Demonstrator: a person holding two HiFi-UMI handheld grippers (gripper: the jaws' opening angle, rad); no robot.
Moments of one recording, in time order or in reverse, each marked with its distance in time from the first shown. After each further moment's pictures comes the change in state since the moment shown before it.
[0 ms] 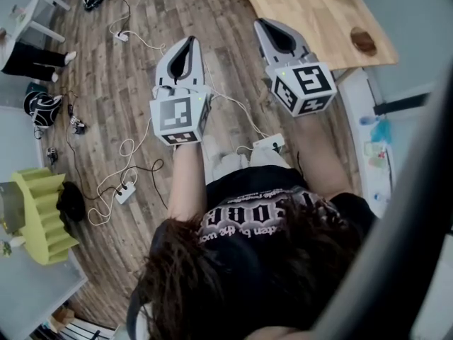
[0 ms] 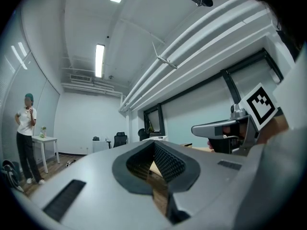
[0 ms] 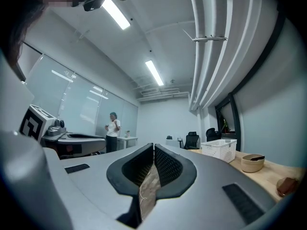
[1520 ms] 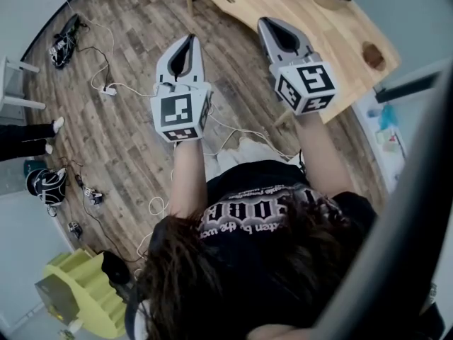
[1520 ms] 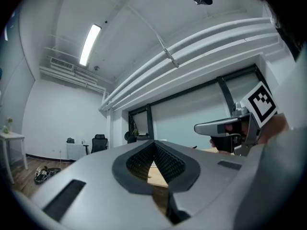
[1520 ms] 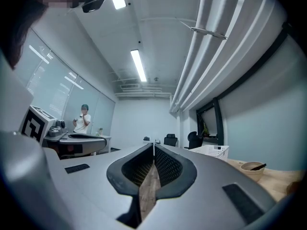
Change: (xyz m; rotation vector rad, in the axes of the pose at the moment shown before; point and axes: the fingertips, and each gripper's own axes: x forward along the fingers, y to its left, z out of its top) left arm 0.227 0.178 -0.024 -0.031 -0.023 -0.269; right arm 0.234 -0.071 -0.002 -0.044 -0.008 -0.302
